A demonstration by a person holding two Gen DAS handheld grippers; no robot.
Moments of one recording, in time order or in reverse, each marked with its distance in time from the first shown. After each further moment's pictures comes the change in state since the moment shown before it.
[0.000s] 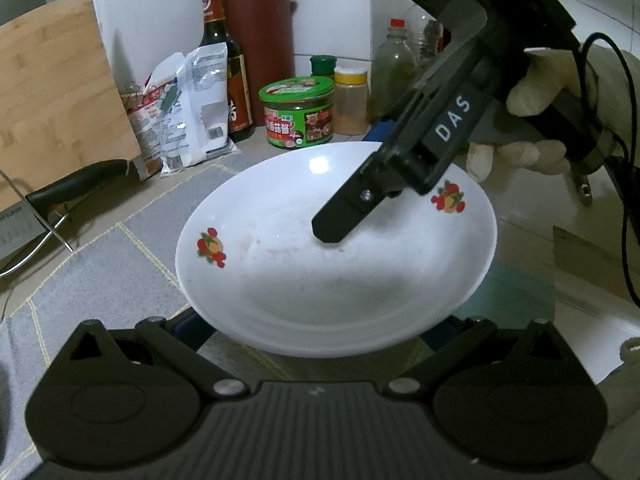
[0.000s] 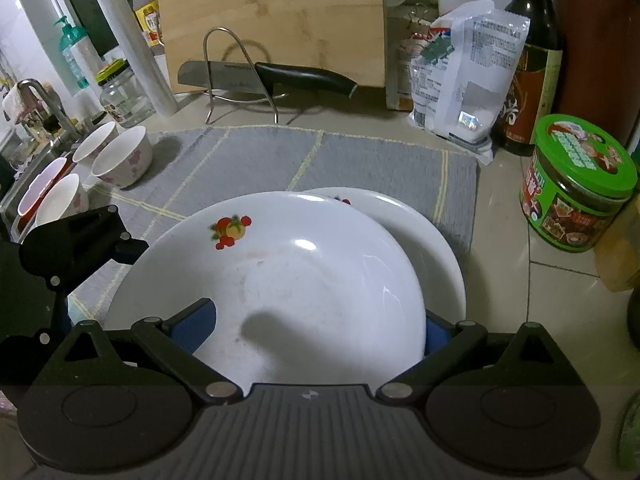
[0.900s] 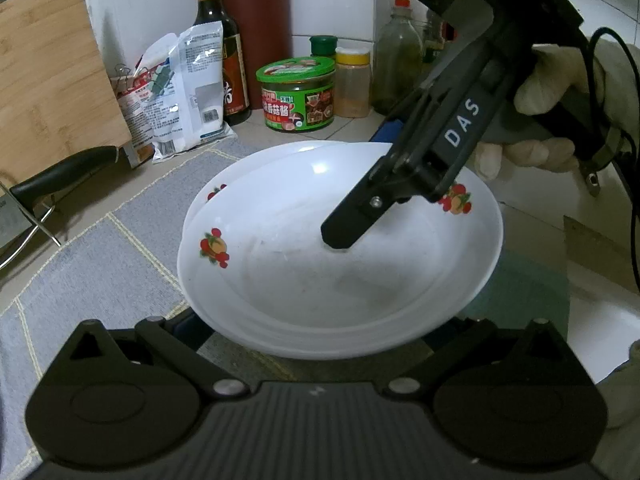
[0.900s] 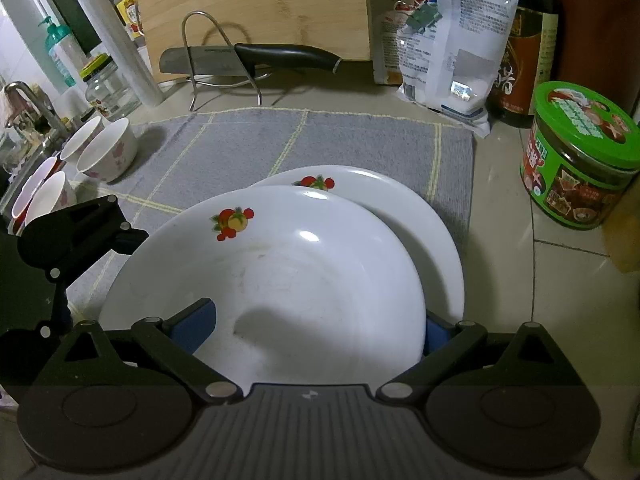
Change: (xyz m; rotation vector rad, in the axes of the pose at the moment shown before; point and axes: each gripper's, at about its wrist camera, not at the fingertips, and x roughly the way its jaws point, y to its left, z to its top) left arm 0.018 0.005 0.005 0.006 0.050 -0.020; right arm 0.014 -0.011 -0.001 0.044 0.046 0.006
